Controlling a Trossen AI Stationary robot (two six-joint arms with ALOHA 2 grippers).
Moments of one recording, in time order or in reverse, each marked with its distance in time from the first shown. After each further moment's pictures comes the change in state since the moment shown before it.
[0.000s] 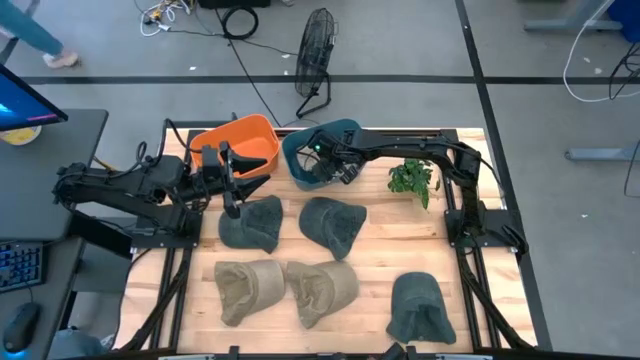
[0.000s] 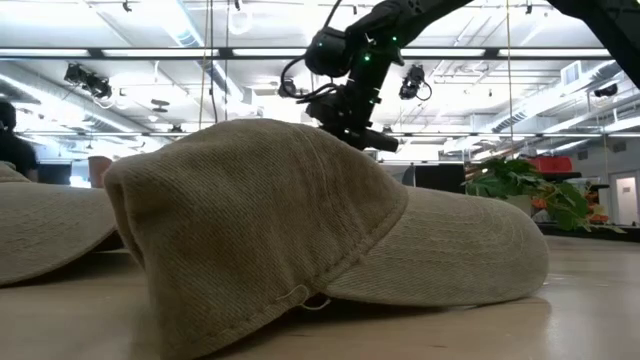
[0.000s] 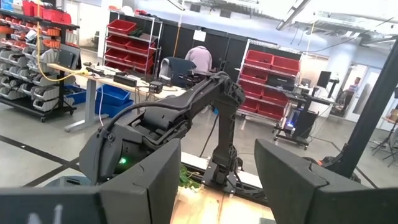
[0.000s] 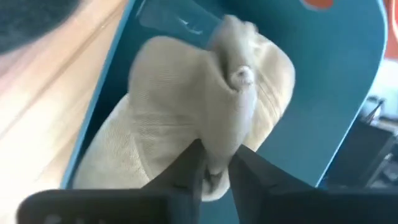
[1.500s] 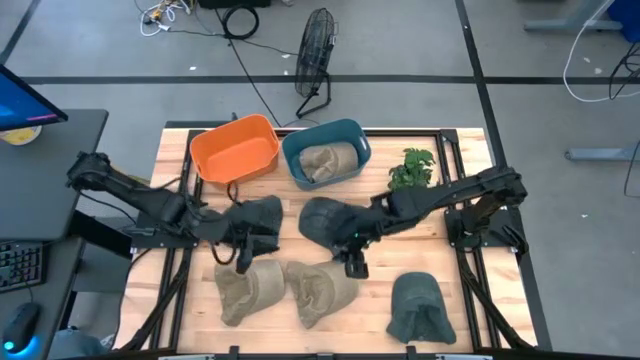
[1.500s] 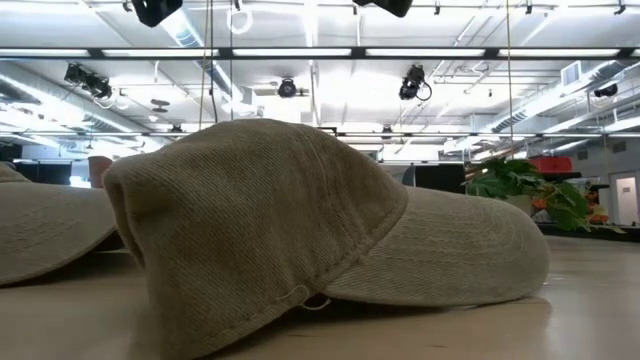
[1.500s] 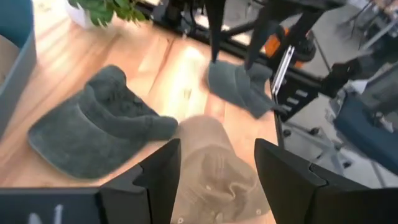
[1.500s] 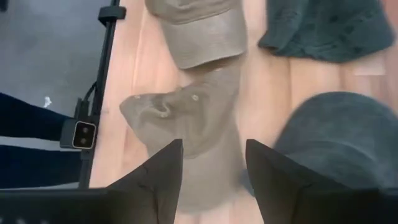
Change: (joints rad) left arm -0.289 0.210 0.000 -0.386 0.080 -0.394; right arm 0.591 -0.283 0.000 -0.147 -0.309 1.435
